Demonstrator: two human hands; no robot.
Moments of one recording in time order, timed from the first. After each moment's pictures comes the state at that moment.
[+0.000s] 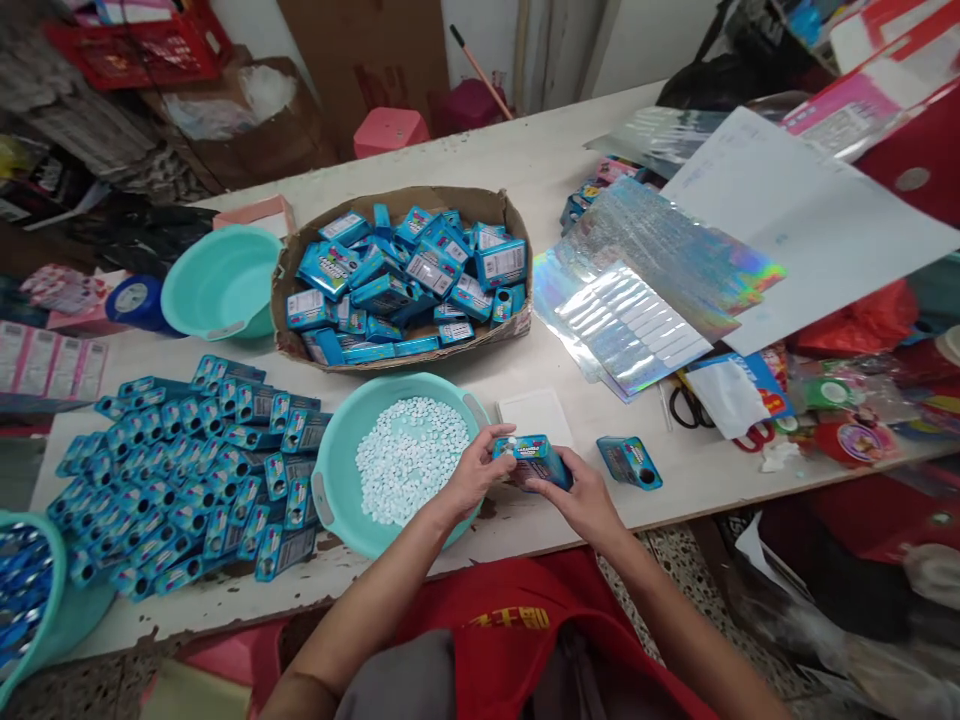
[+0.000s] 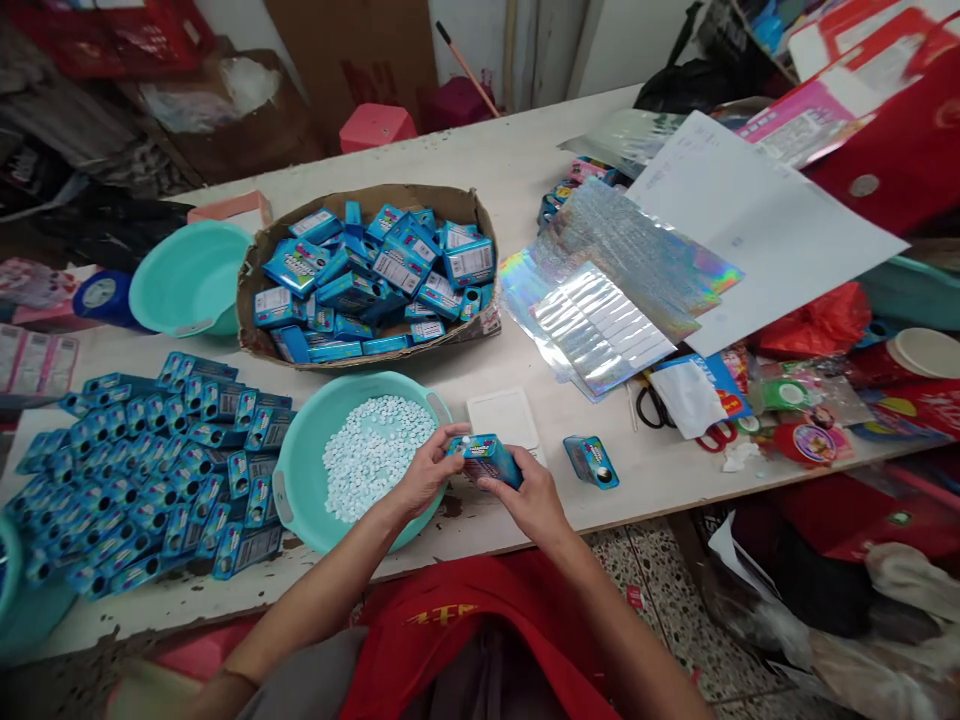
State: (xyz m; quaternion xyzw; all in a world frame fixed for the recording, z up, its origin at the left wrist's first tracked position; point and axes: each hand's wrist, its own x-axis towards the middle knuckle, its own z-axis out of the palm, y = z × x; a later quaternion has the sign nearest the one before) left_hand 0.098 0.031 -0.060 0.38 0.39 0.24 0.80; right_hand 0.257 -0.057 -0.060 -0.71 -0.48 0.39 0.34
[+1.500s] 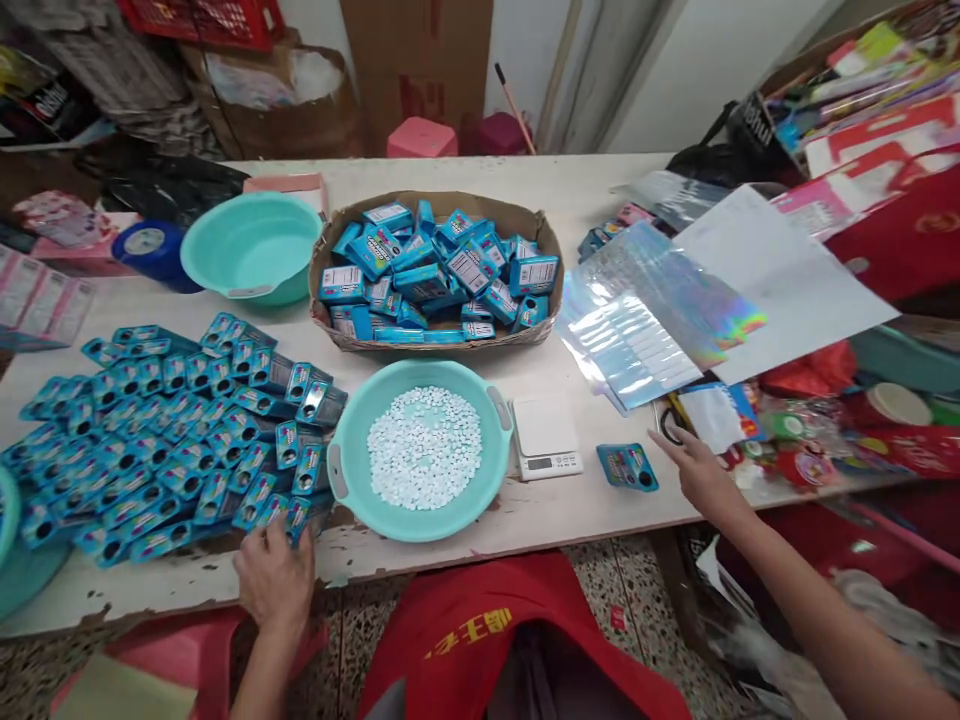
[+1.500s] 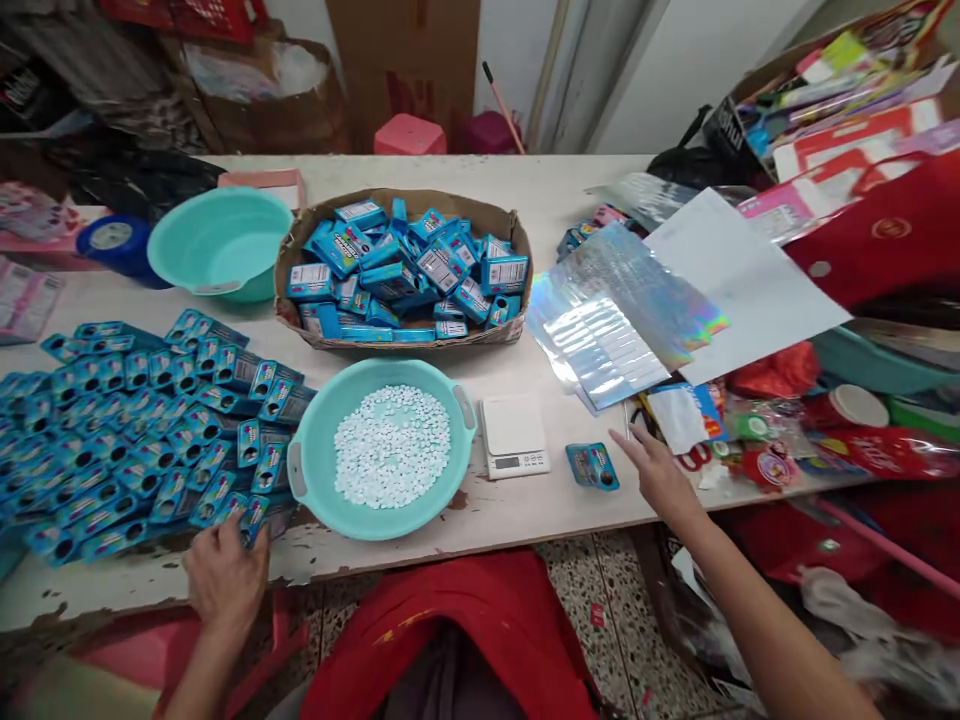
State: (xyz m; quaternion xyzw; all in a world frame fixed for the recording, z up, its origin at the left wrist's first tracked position) left_hand -0.194 -0.056 -0.112 0.64 0.77 0.08 -0.04; right_hand 0.426 -0.096 -0.089 -0.74 -0.66 0.10 0.11
